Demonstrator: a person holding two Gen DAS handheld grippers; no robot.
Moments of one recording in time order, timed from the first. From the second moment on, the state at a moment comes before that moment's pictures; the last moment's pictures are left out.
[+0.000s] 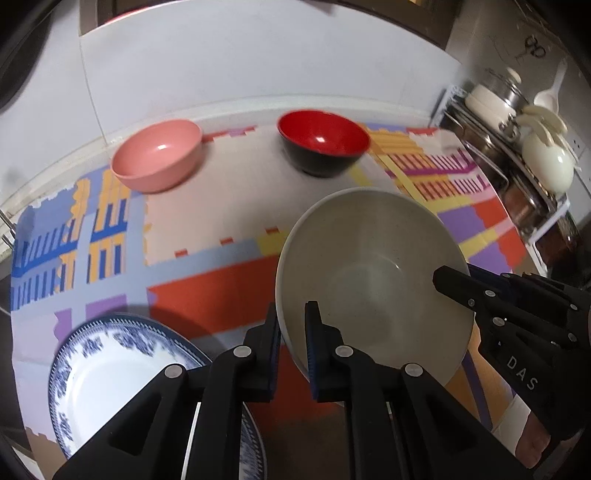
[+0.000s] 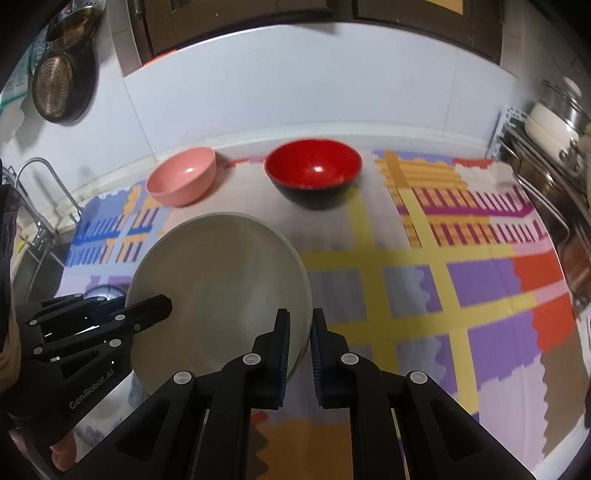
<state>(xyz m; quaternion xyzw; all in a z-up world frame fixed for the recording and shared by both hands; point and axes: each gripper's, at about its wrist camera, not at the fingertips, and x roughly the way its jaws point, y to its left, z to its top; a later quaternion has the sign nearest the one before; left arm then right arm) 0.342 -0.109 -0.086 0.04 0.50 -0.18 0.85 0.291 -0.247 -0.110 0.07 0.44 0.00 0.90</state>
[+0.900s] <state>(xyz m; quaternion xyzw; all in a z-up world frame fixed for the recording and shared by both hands) 0.320 -0.129 -0.126 0.05 0.56 -0.20 0.80 0.268 -0.266 -0.154 0.08 0.50 -0.01 0.86</state>
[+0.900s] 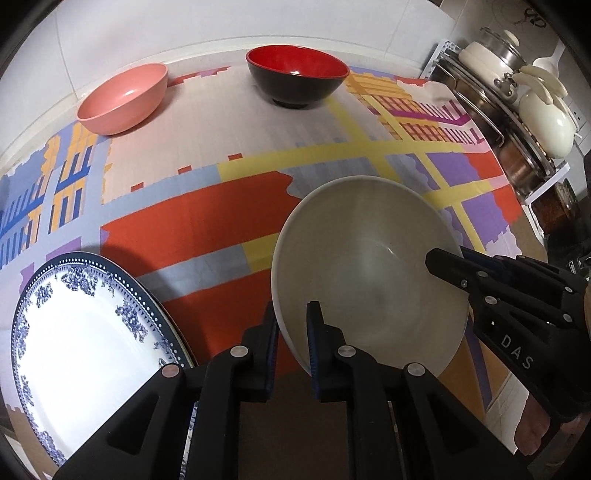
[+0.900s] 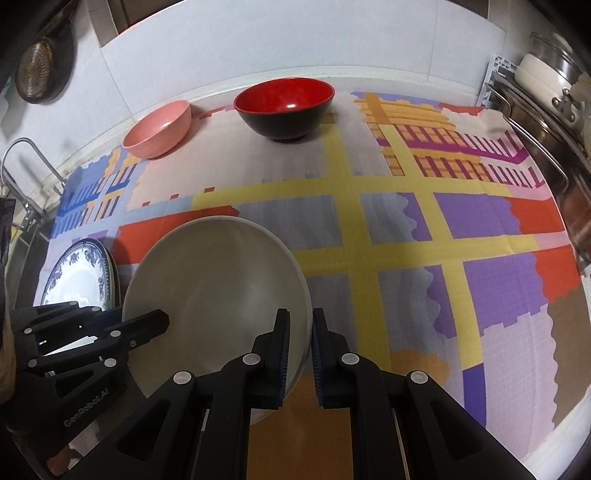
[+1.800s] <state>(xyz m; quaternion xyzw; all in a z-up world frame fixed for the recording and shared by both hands) 0.321 -0.112 -0.098 0.07 0.50 -0.17 0.85 0.264 -0.268 -0.141 0.08 0.47 -0.03 0.88</state>
